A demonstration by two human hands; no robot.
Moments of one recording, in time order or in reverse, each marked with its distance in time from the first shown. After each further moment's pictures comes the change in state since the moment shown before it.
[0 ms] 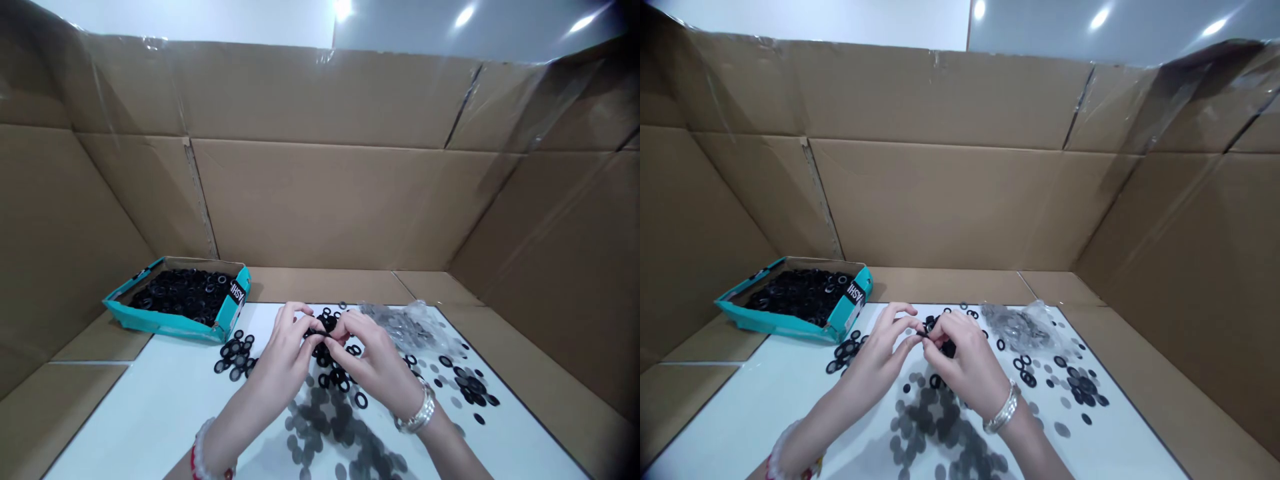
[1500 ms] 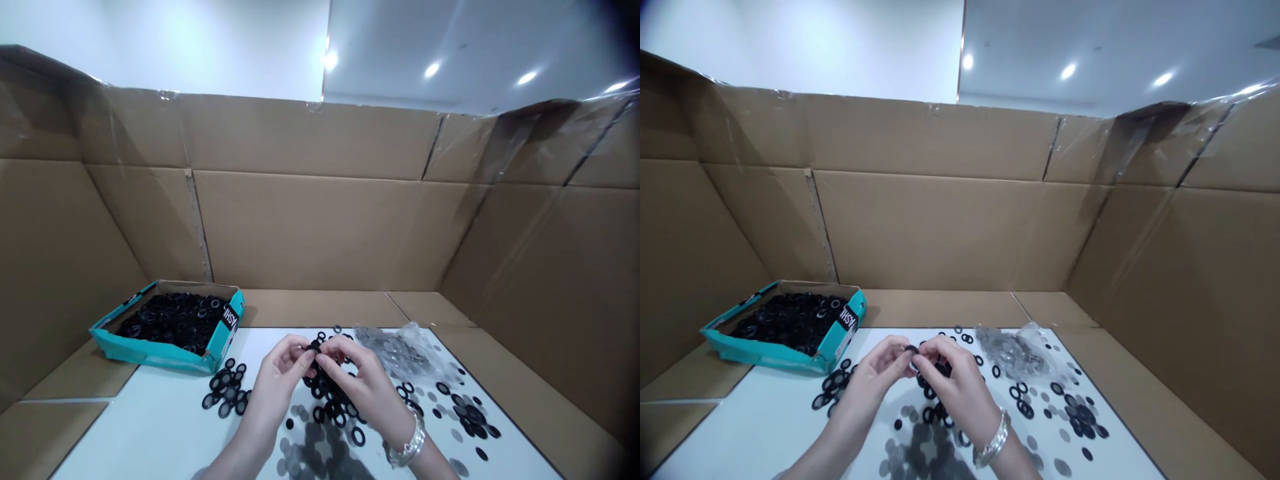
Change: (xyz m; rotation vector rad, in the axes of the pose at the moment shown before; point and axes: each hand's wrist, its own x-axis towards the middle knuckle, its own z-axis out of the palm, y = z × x) left_hand 0.005 0.010 0.012 -0.739 0.090 -0.359; right_hand 0.002 0.002 0.004 0.243 0.030 0.133
